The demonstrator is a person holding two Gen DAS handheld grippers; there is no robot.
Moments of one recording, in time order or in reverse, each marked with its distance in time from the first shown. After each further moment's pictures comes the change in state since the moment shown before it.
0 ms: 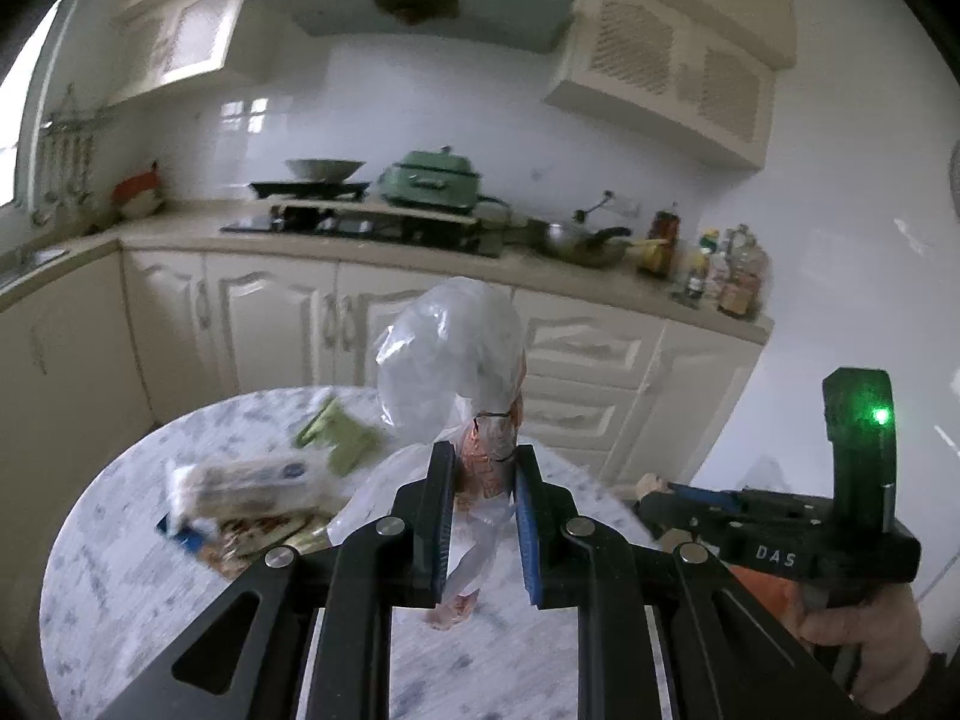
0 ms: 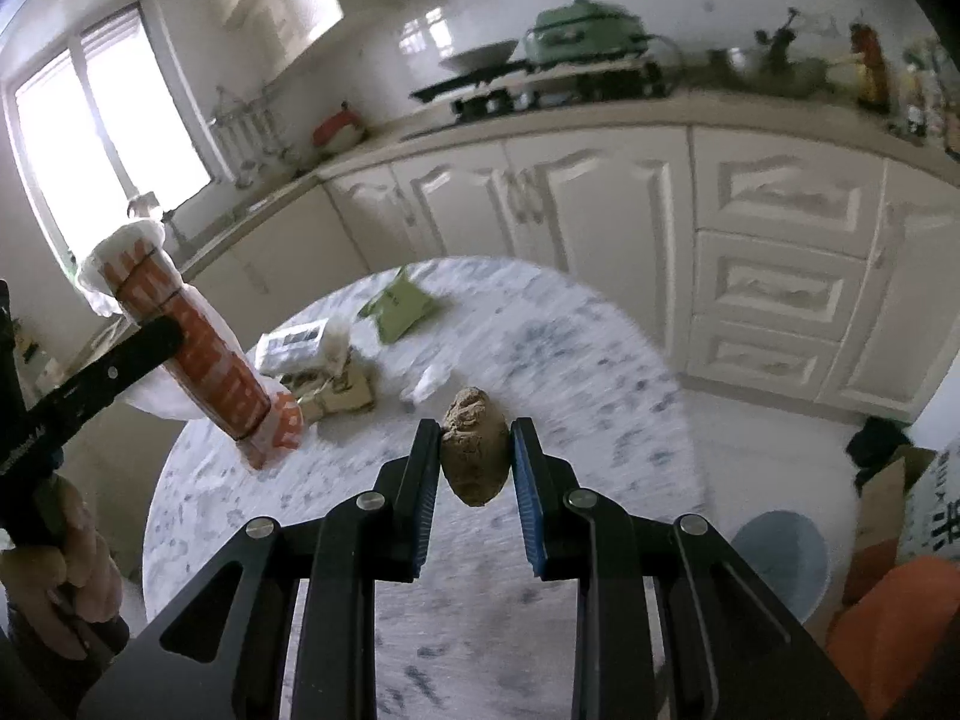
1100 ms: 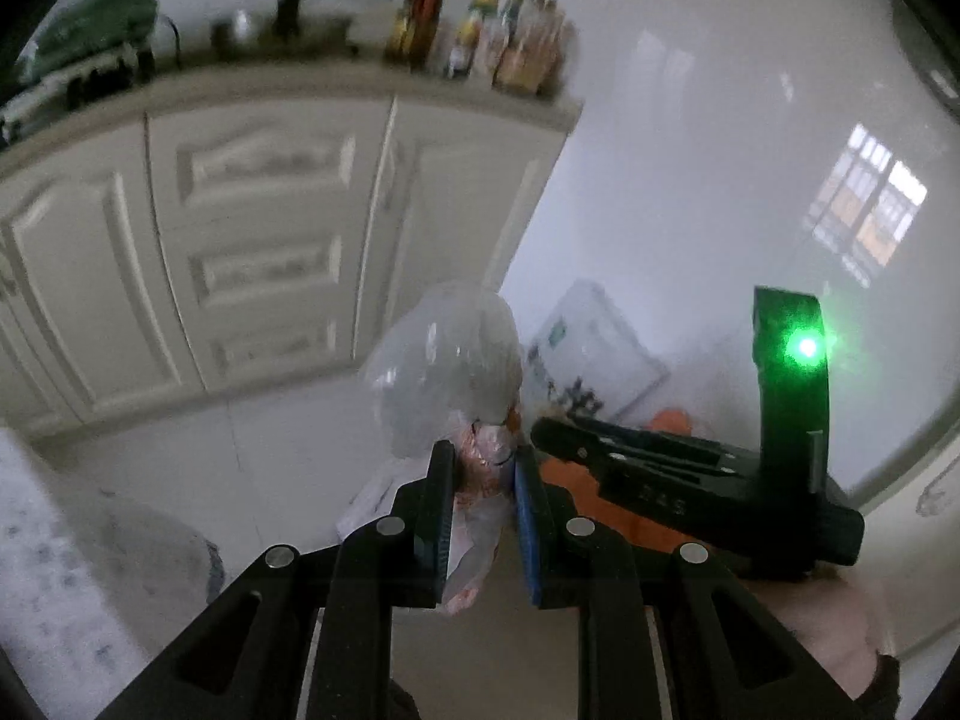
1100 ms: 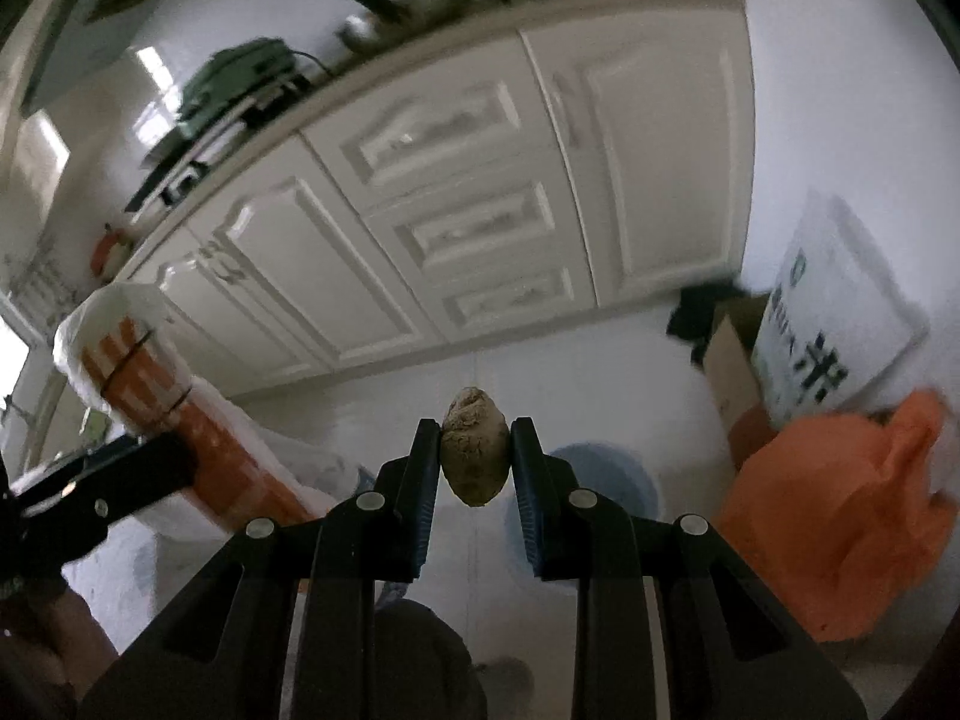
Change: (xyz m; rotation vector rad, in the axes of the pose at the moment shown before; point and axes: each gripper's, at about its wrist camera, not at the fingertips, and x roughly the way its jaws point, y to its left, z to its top) left arm 0.372 -0.251 0.030 0.195 0.512 -0.444; right arm -0.036 -0.312 -0.061 0.469 0.046 -0.345
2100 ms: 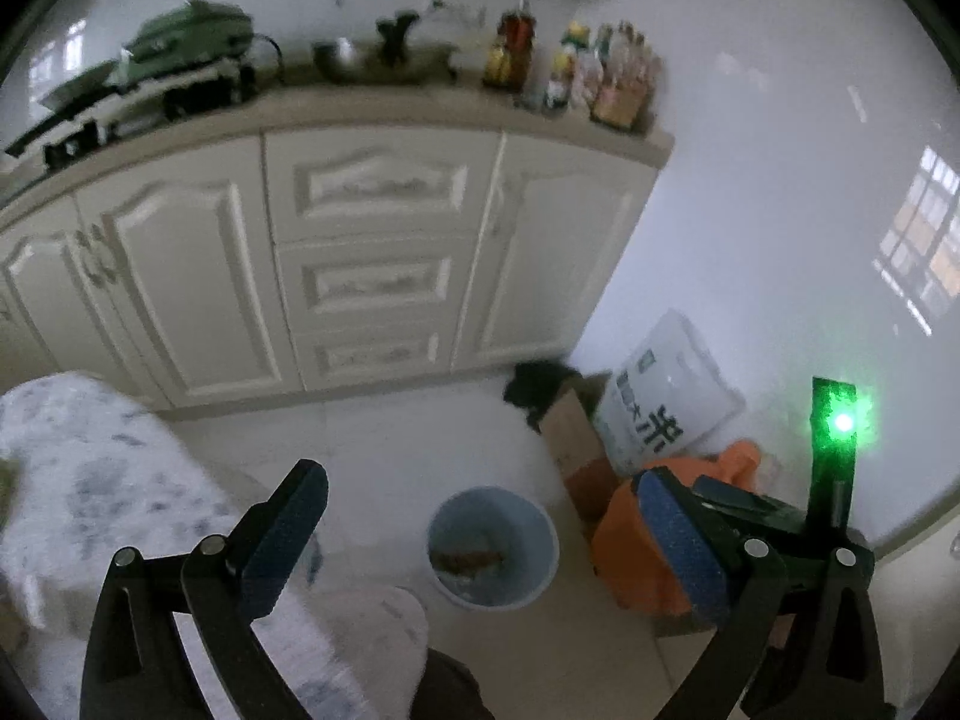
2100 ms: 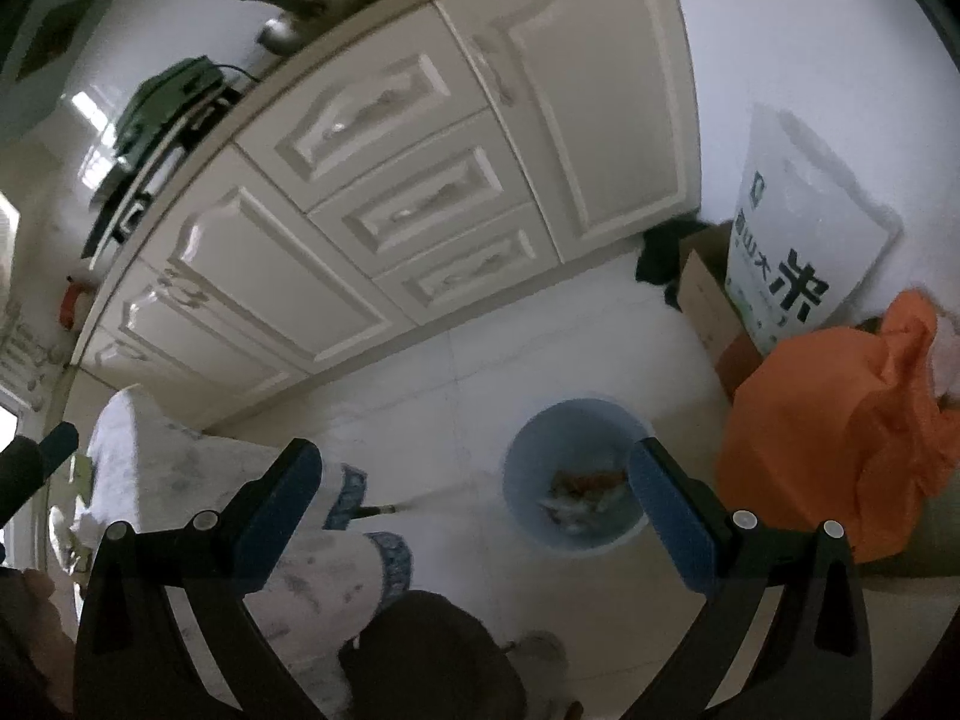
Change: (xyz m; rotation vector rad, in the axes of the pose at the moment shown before) left arm -0.092 0.000 -0.024 -0.039 -0.093 0.186; right arm -0.021 0.012 -0.018 0.129 -0.002 -0.040
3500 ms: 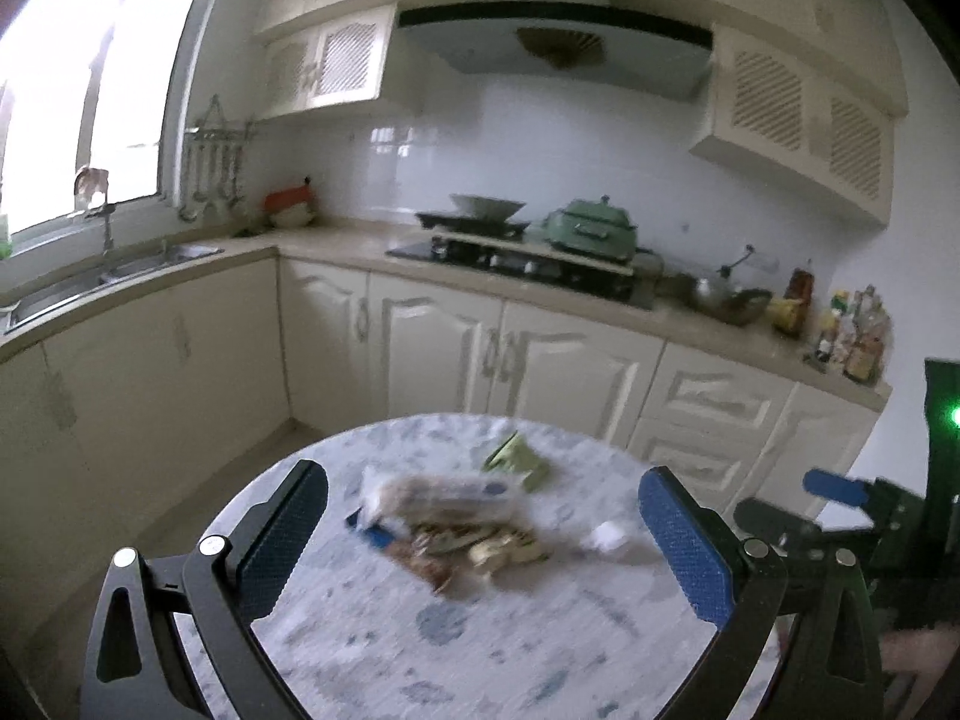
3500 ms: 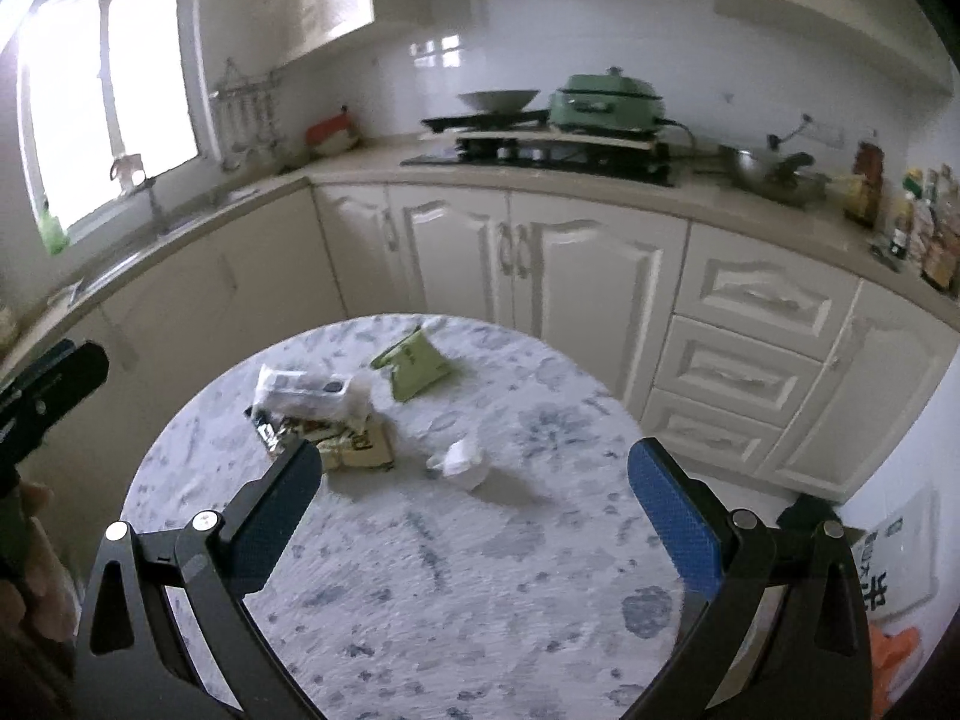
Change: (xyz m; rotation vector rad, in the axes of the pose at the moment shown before) left arm -0.395 0.057 -0.325 -0.360 -0.473 0.569; right arm -0.097 0.367 -0.134 -0.771 -0.134 0.267
